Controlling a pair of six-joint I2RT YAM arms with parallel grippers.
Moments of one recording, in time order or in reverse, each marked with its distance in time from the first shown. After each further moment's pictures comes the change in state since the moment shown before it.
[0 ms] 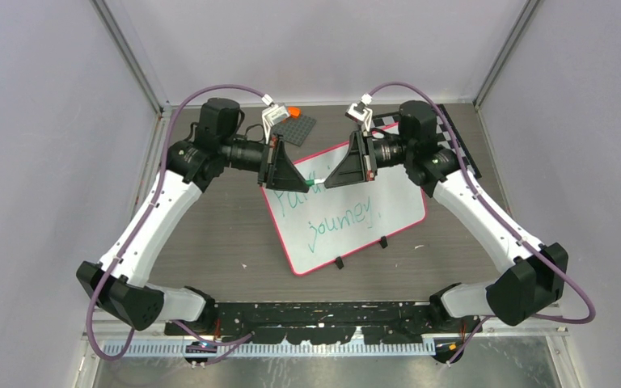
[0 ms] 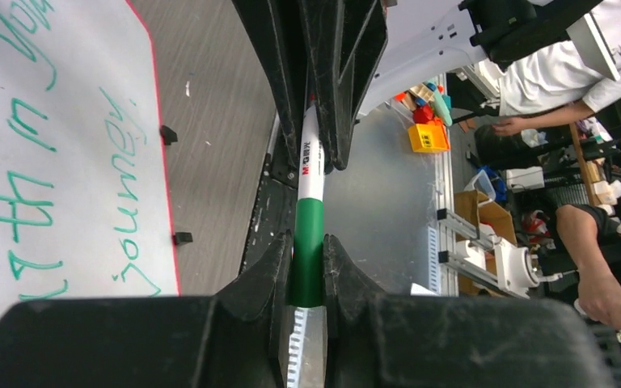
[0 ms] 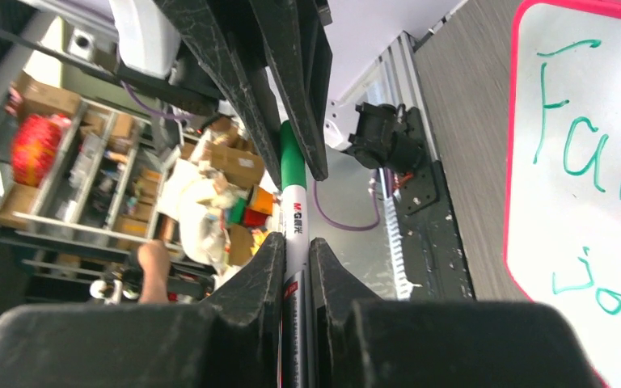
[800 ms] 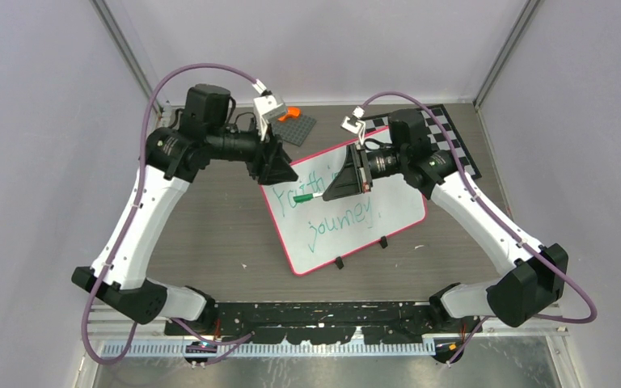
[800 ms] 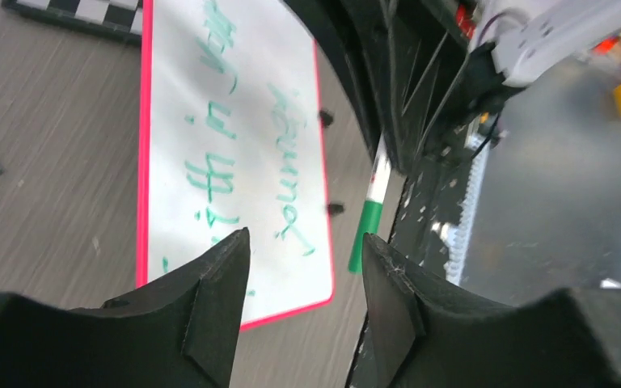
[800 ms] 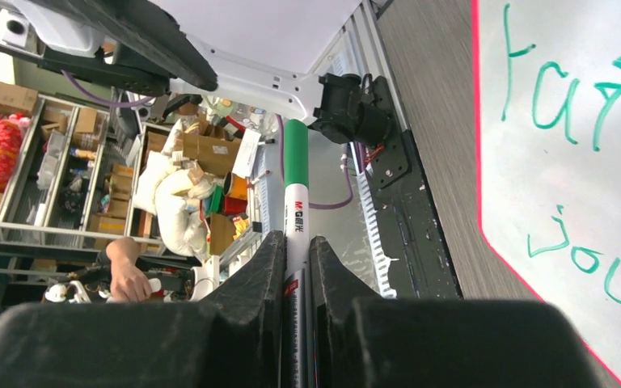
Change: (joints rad) left arm -0.007 0.044 0.275 -0.293 -0.274 0.364; right arm 0.035 -0.006 0.031 -0.288 0.074 -0.248
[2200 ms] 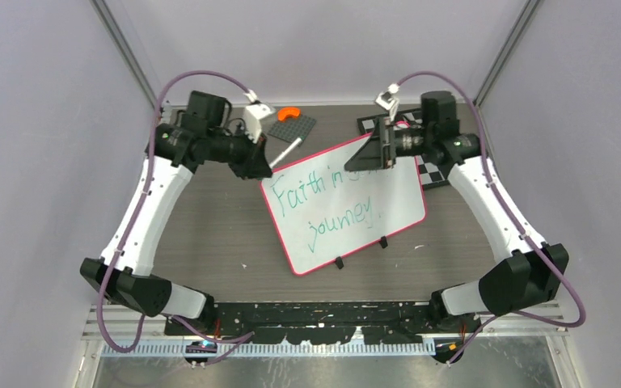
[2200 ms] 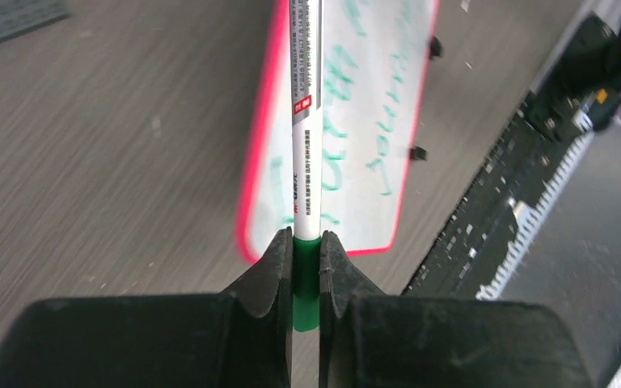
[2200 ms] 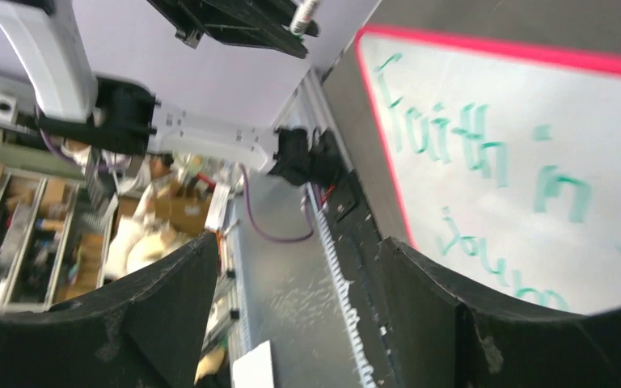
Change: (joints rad) left arm 0.069 0.042 -0.077 -0.142 -0.212 0.141; right arm -0.183 0.050 0.098 -0.136 -0.011 -0.108
